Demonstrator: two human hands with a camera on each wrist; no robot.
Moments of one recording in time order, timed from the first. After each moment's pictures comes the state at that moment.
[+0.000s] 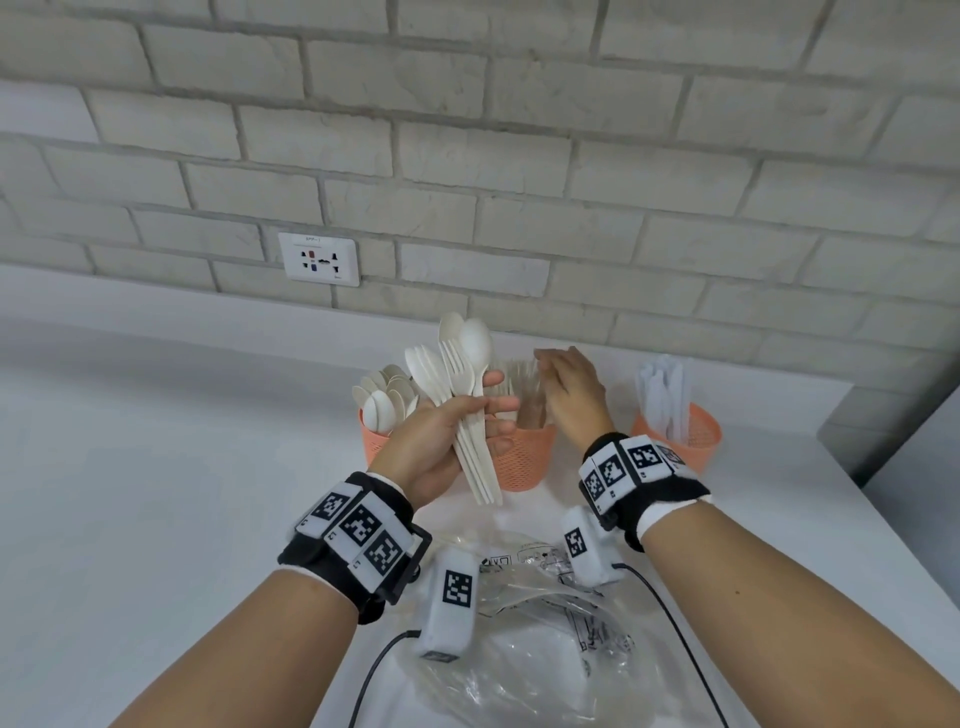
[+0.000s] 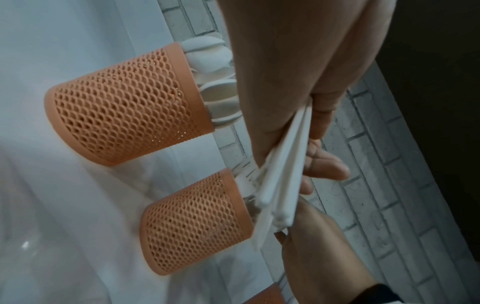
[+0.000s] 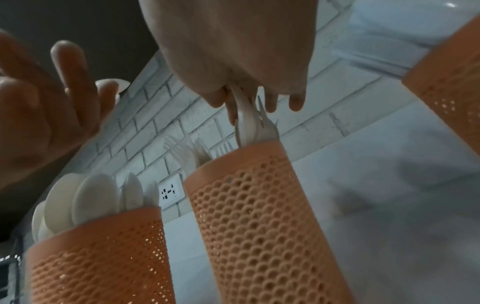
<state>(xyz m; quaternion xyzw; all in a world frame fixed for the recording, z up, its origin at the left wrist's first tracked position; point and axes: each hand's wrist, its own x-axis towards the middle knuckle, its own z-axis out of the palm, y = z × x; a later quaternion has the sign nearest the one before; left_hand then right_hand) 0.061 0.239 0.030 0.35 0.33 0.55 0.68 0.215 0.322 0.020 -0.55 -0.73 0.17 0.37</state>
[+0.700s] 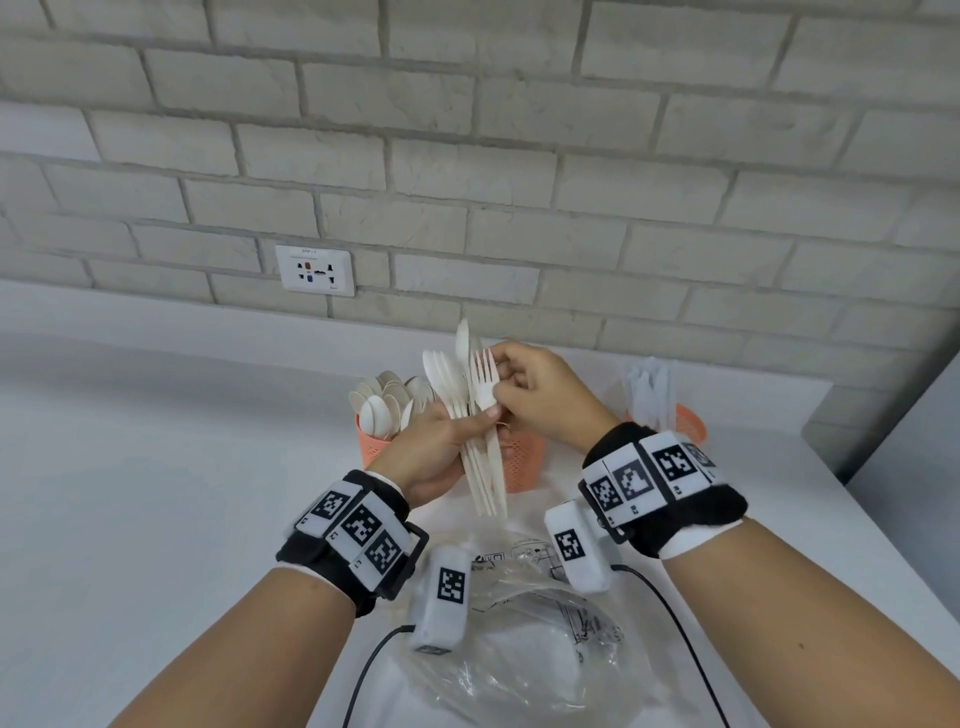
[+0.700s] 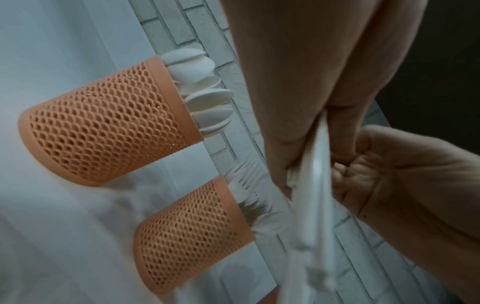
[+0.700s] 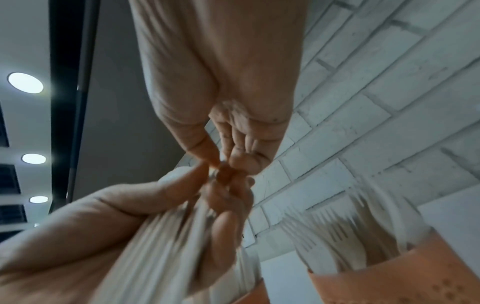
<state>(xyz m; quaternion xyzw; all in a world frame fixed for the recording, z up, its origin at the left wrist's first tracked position) 0.066 0.228 0.035 0.44 0.32 0.52 0.66 0.194 0.266 0.075 -0.42 -0.78 0.33 0.34</state>
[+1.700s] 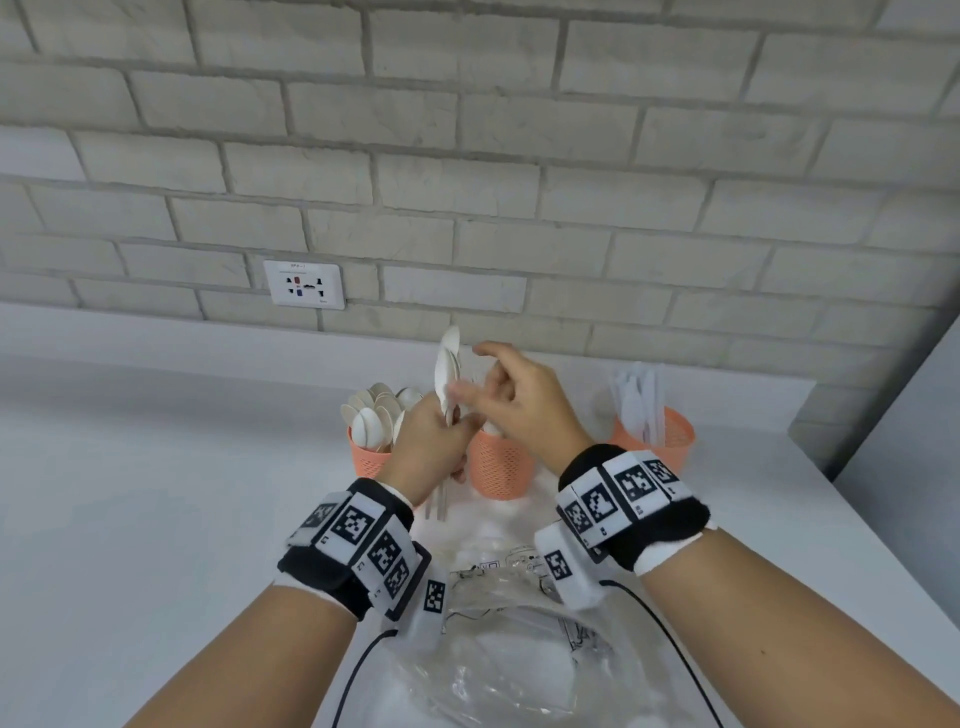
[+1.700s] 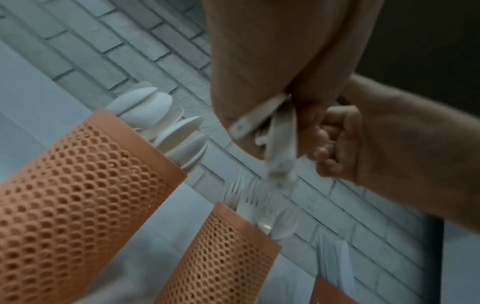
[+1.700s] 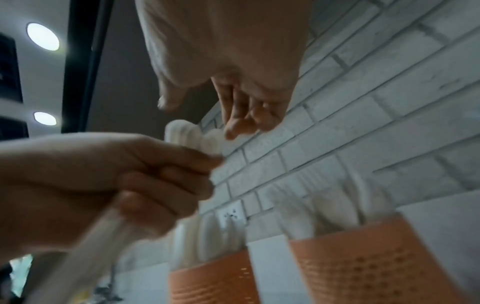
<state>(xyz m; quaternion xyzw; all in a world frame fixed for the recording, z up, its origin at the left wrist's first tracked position) 0.070 0.229 0.044 0.57 0.55 0.49 0.37 0.189 0.258 0.067 -0.42 -0.77 0.23 0.42</state>
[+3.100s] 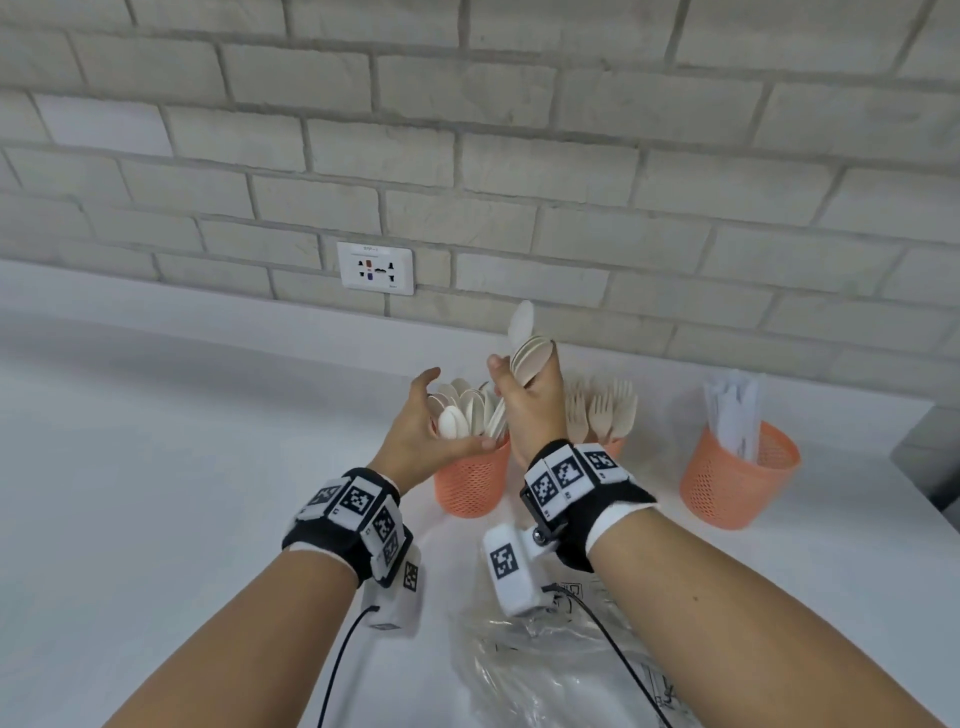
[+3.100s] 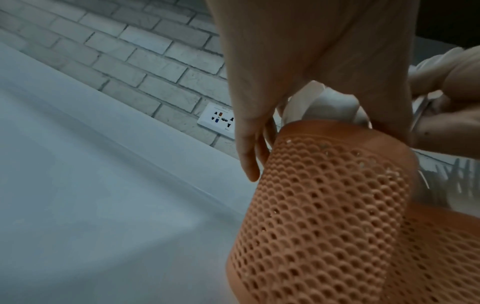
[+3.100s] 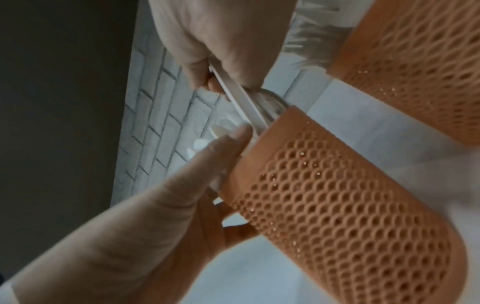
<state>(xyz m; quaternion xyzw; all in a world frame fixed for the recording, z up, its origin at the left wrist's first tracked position) -0.028 0.255 0.000 0.57 0.59 0.46 0.34 0.091 0.292 0.026 -0.41 -0.54 0.41 0.61</state>
